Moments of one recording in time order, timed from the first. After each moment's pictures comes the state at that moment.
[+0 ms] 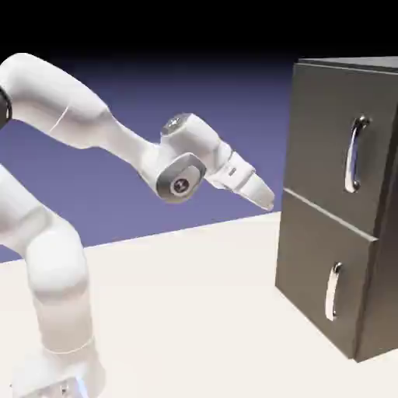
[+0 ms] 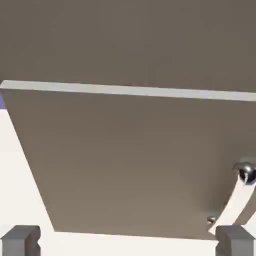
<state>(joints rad) 0.03 -0.58 -0.02 -2.80 -0.05 3.04 0.72</state>
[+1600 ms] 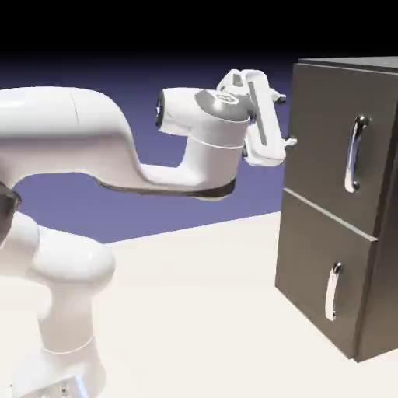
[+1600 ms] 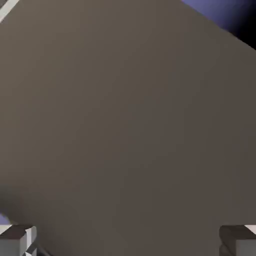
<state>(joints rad) 0.82 -0.88 -0.89 -2.35 -2.14 2.98 -0.08</state>
